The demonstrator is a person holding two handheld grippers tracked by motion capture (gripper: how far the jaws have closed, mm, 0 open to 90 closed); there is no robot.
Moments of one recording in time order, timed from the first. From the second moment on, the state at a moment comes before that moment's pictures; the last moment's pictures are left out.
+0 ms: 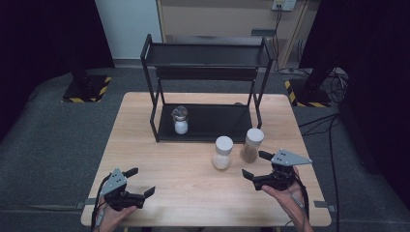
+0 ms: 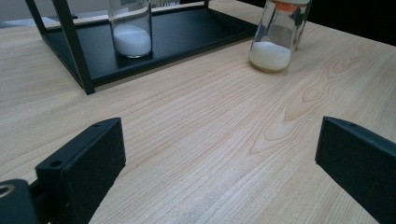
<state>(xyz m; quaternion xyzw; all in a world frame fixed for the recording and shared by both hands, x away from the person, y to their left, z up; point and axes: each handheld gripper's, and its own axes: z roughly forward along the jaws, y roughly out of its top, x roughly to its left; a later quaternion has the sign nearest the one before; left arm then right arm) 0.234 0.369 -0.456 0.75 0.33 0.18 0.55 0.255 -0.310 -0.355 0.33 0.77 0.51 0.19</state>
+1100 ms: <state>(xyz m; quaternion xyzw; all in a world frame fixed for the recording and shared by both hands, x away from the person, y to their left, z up) 0.236 0.369 -0.456 0.75 0.33 0.17 0.55 0.334 -0.255 -0.375 0.32 0.78 0.51 0.16</state>
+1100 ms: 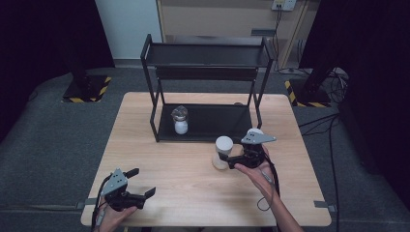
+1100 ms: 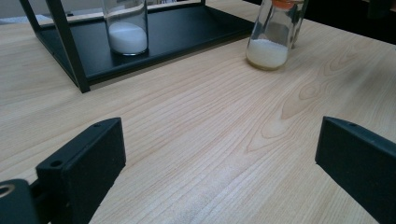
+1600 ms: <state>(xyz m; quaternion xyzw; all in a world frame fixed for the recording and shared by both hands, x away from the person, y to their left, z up) 0.236 0.368 -0.455 0.75 0.33 0.17 0.55 0.347 -0.240 -0.387 0.31 0.79 0.50 0.18</state>
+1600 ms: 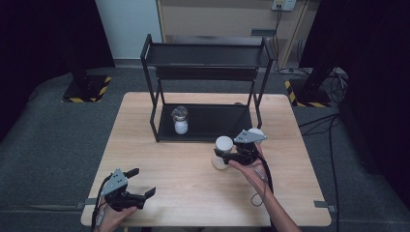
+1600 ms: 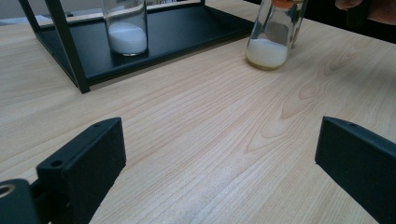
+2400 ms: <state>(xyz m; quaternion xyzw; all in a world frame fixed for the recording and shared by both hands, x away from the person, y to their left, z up) 0.236 0.368 -0.455 0.75 0.33 0.17 0.55 0.354 -0.221 -0.358 0.29 0.81 0.48 0.19</state>
